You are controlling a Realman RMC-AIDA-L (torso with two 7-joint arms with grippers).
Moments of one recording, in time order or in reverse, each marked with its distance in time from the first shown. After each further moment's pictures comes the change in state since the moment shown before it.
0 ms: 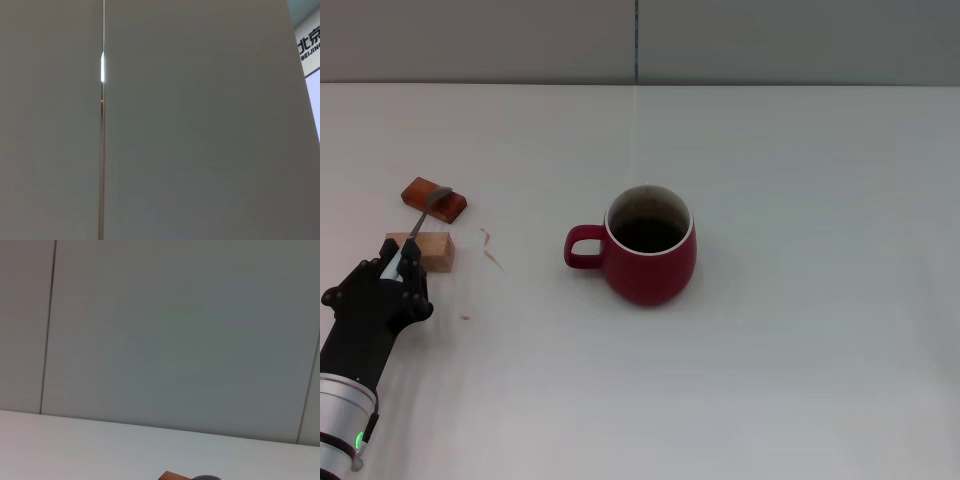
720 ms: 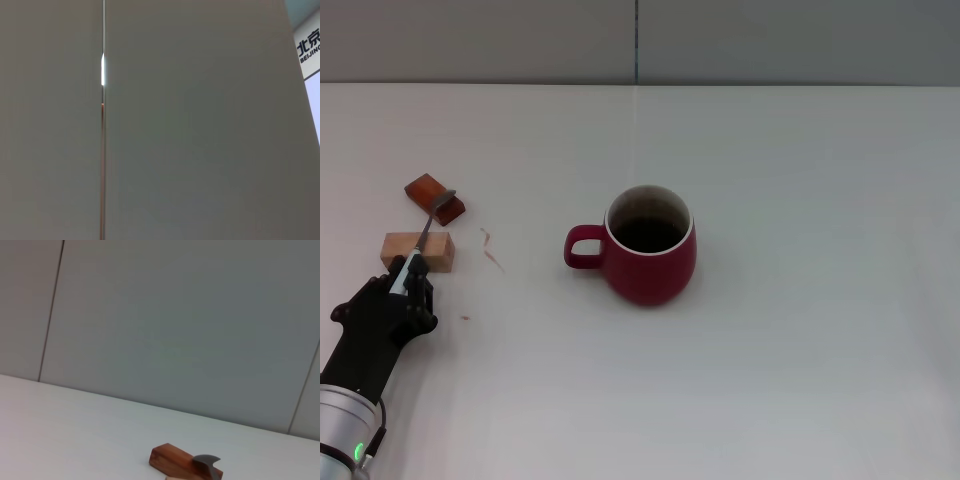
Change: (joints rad) left arm 0.012 -0.001 0.044 0.018 0.000 -0.033 -0.131; right arm -0.003 0.001 -0.002 0.006 0.000 -0.012 0.000
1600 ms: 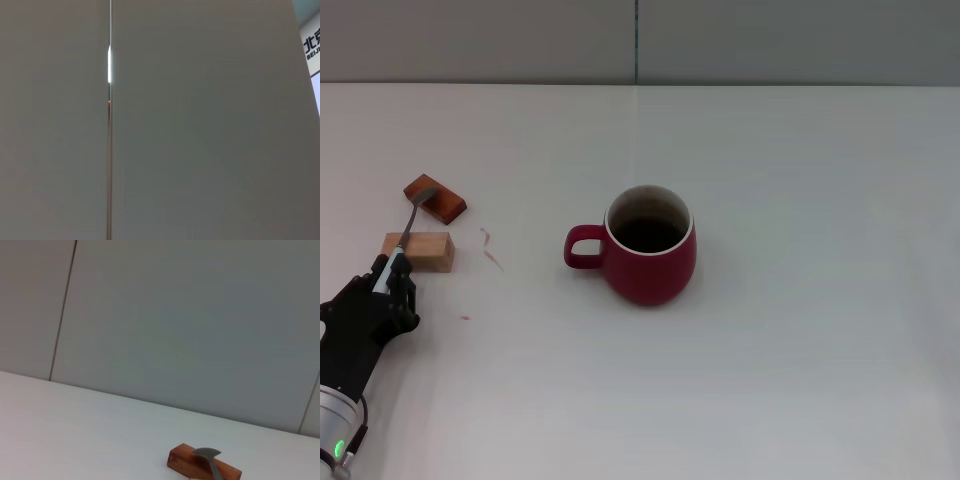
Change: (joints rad) left arm 0.028 -0.002 0.005 0.090 0.026 -0.032 -0.059; right arm -0.011 0.000 -0.021 0.008 0.000 0.000 0.000
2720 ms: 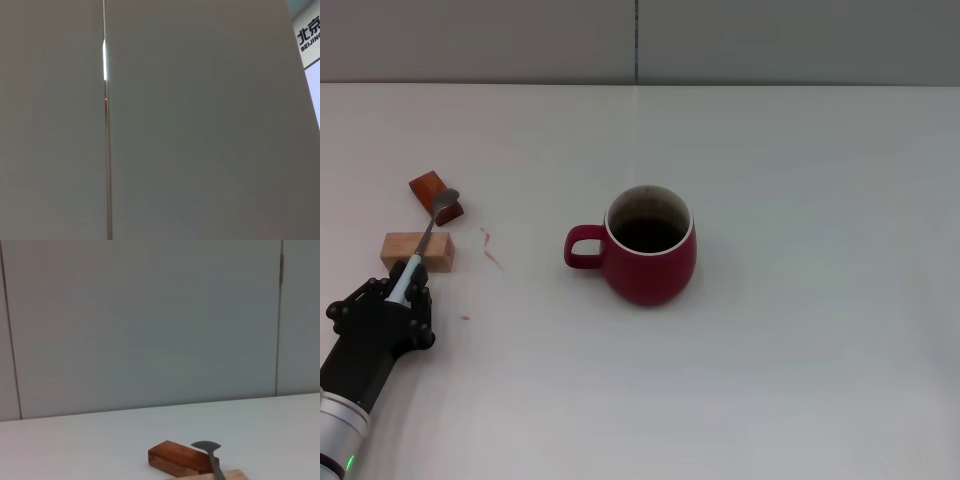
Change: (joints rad) left arm 0.004 -0.003 0.023 -0.009 0.026 0.006 0.286; right arm -0.019 0.002 -0.001 0.035 0.000 0.000 0.000
